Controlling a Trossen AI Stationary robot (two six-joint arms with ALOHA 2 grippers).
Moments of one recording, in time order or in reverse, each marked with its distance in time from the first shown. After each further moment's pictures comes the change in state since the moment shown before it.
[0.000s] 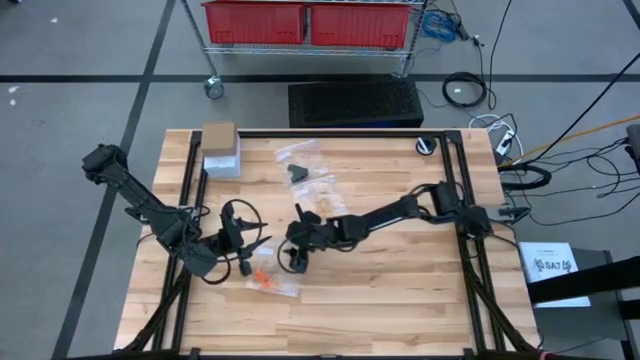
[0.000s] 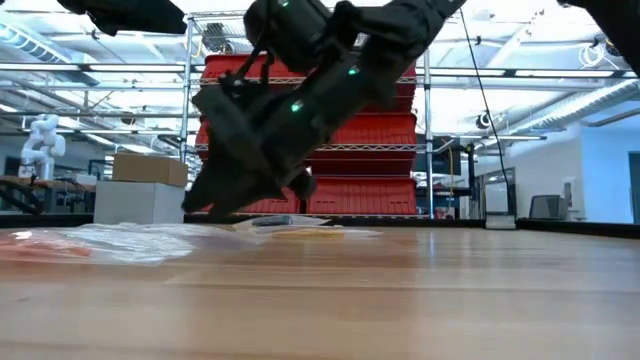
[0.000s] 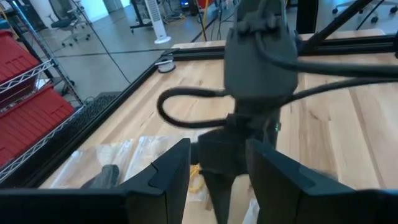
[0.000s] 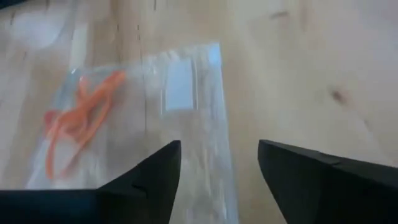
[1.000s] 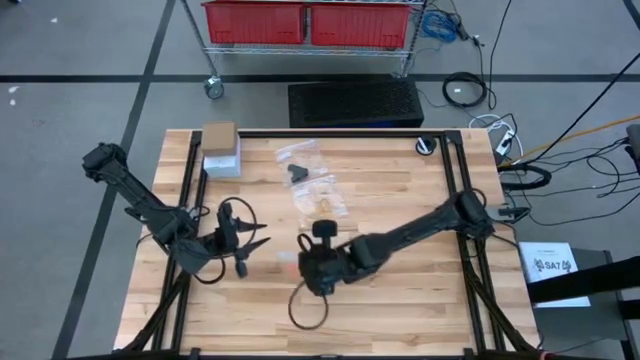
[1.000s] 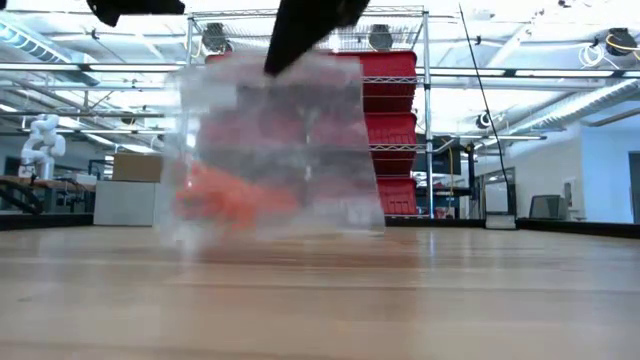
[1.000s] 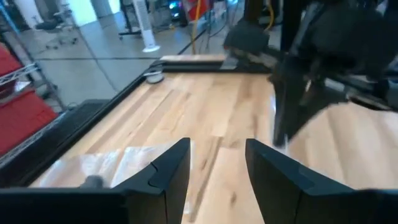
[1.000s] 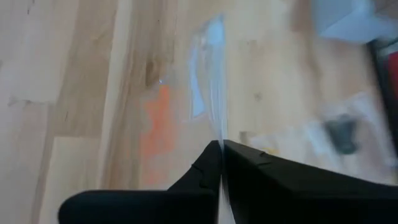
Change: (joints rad) left arm -0.022 -0.040 0.004 0.065 0.021 0.032; right arm 0.253 -0.176 0.351 -0.857 0.386 -0.222
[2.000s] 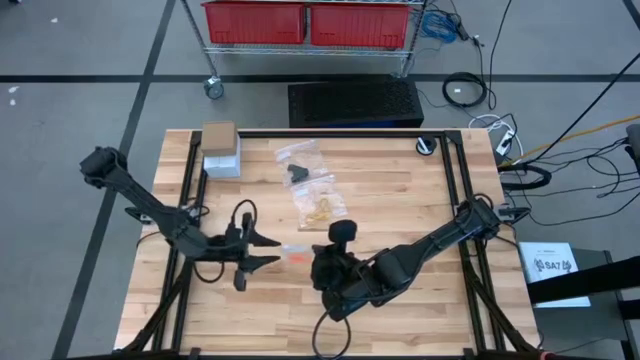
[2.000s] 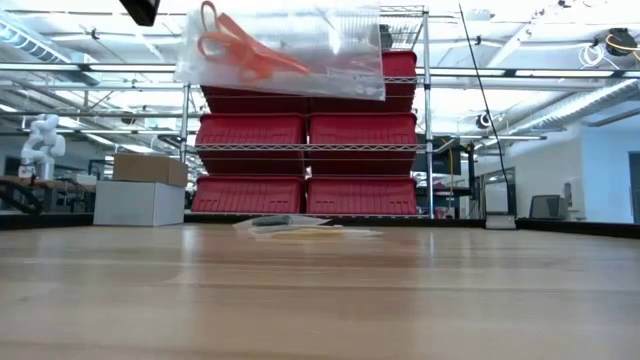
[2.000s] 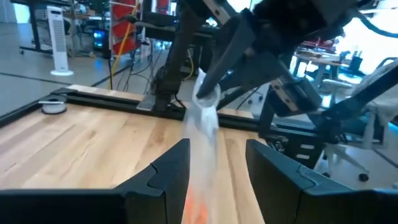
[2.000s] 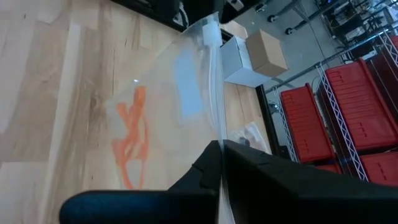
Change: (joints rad) left arm 0.099 0.072 -0.125 0.605 0.380 0.077; right arm 0.128 -0.027 0.216 -0.217 0.381 -0.021
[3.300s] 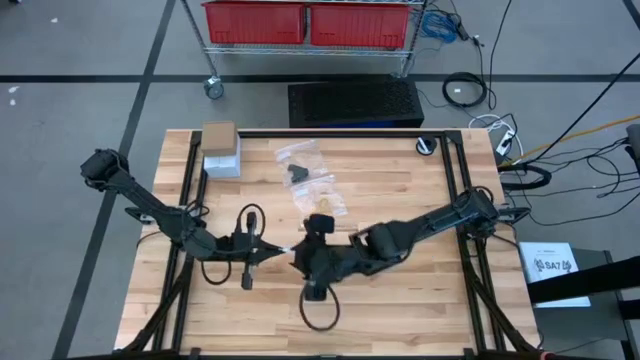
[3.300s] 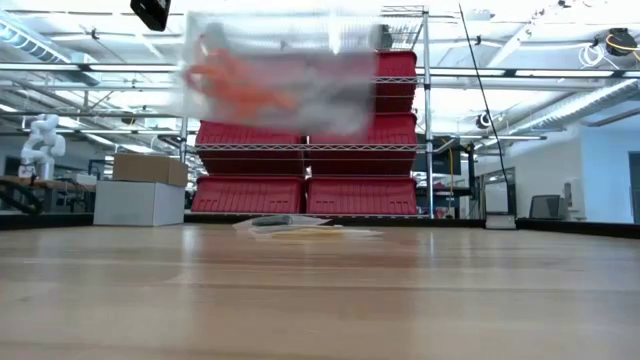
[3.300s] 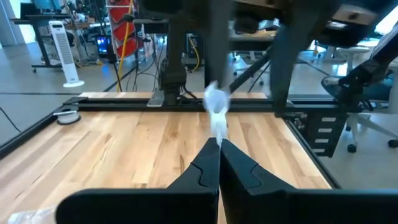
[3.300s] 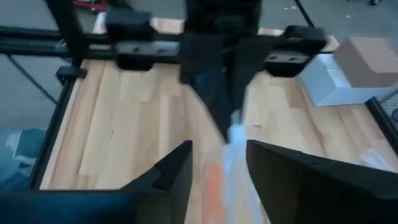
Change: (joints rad) left arm 0.031 0.043 0.000 -0.015 0.029 0.137; right arm -0.126 -0.031 -0.002 0.279 -0.453 0.072
